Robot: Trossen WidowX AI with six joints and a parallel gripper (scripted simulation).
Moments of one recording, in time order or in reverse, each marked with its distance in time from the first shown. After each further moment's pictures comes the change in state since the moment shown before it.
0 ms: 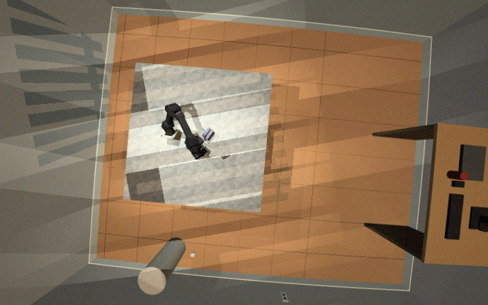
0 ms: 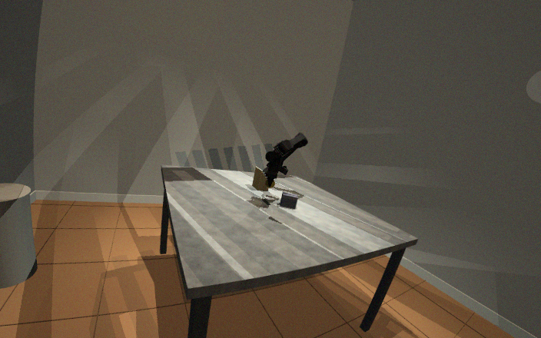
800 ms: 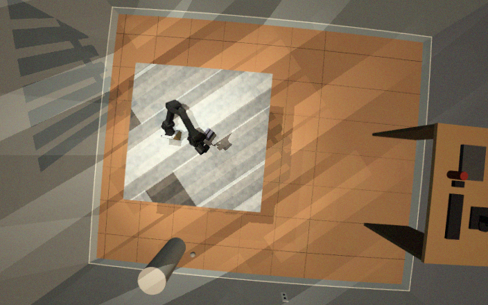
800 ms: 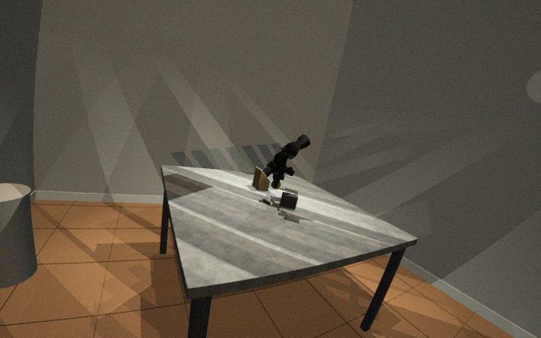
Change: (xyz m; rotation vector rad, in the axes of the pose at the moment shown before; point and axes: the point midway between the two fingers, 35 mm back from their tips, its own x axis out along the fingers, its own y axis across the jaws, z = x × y) arm -0.001 0.002 0.035 -0.044 0.014 0.001
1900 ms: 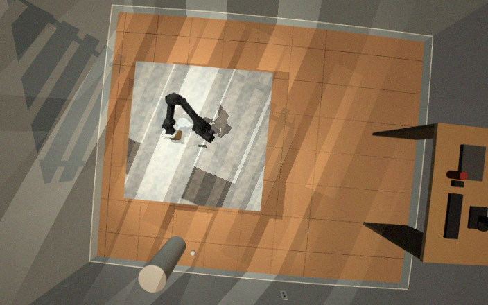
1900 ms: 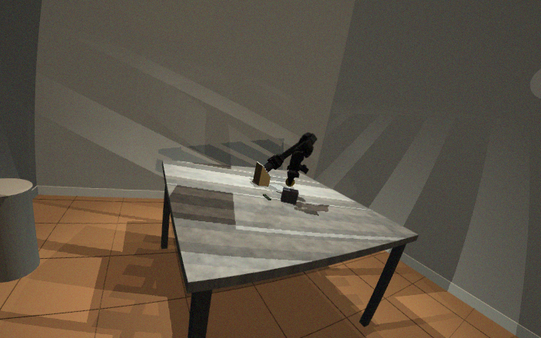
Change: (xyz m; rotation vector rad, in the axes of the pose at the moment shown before) arm 0.000 0.015 0.082 -0.004 -0.010 0.002
